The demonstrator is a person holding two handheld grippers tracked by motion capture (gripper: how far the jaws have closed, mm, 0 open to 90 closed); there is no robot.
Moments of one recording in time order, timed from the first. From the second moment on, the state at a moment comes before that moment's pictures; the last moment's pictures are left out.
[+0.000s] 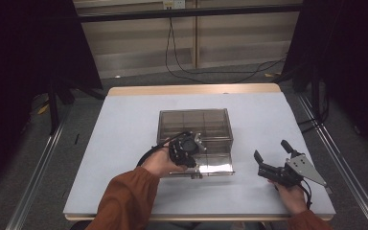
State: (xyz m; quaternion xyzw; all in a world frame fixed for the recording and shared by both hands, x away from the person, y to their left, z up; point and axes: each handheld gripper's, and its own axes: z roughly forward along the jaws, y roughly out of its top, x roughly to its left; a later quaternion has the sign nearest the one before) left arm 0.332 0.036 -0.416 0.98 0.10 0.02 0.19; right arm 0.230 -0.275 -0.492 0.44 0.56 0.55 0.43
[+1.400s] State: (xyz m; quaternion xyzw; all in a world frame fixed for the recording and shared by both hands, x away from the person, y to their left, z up) left arm 0.311 0.142 -0.405 0.89 0.23 0.04 0.39; right arm 0.230 -0.275 -0.492 0.44 0.56 0.55 0.44
